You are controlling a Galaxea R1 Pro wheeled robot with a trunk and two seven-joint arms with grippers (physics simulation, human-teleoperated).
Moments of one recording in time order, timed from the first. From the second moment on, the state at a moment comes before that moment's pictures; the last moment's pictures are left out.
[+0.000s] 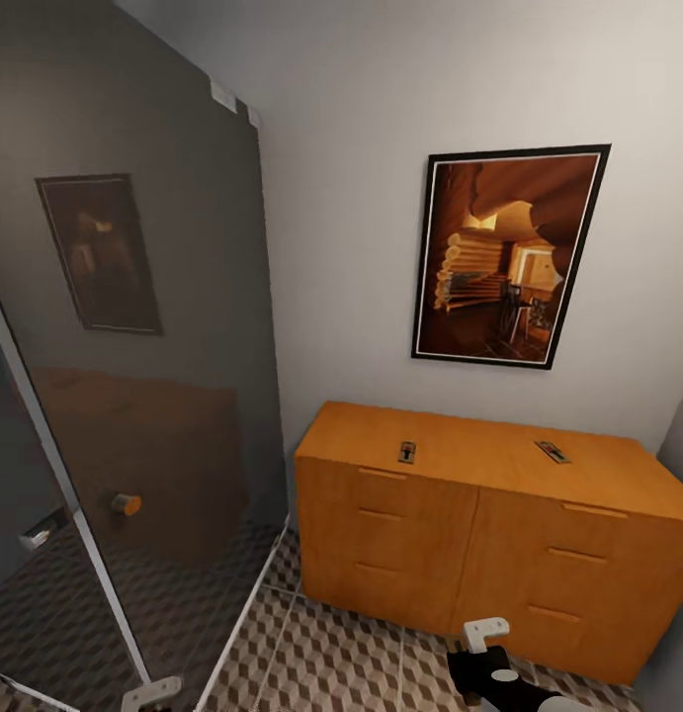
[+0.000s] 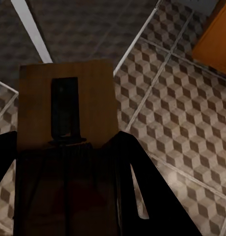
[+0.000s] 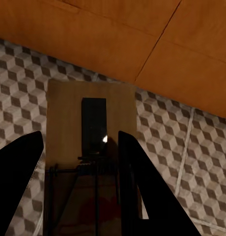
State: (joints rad) left arm -0.46 0.12 -0.37 0.07 0.66 -0.33 -0.09; right arm -0.62 -0.01 -0.10 0.07 0.24 -0.16 -0.08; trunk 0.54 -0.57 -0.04
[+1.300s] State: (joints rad) left arm -0.46 0.12 -0.37 0.07 0.67 -0.33 -0.09; right arm -0.62 -0.01 -0.10 0.07 0.24 -0.16 -0.08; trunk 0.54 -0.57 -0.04
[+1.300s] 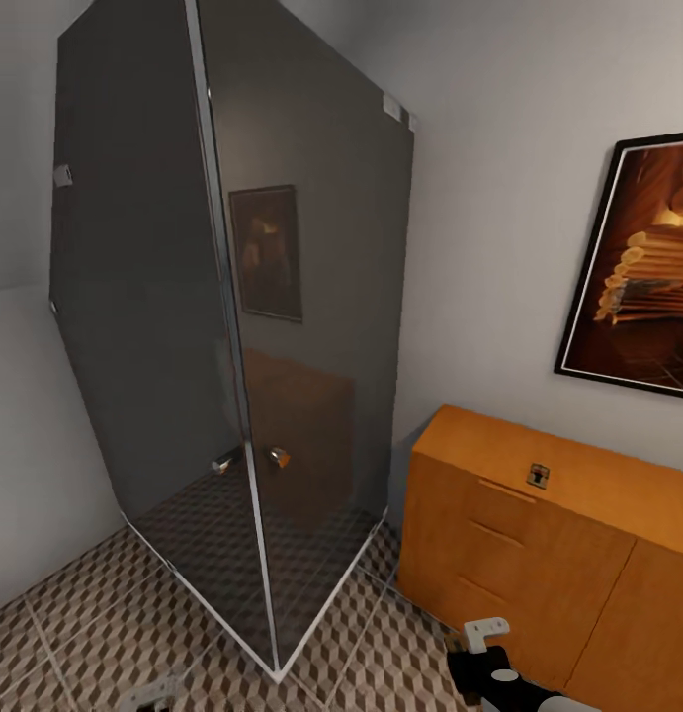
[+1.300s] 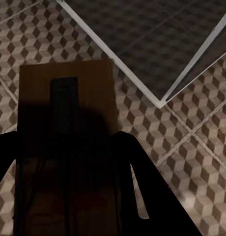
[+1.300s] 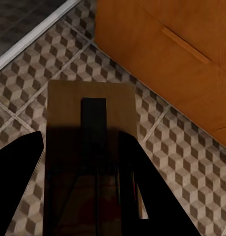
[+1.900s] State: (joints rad) left arm -0.46 0.13 -0.37 0.07 0.67 -0.33 -0.09; right arm -0.62 -0.01 -0.10 0.07 0.24 -0.16 -0.08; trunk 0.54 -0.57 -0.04
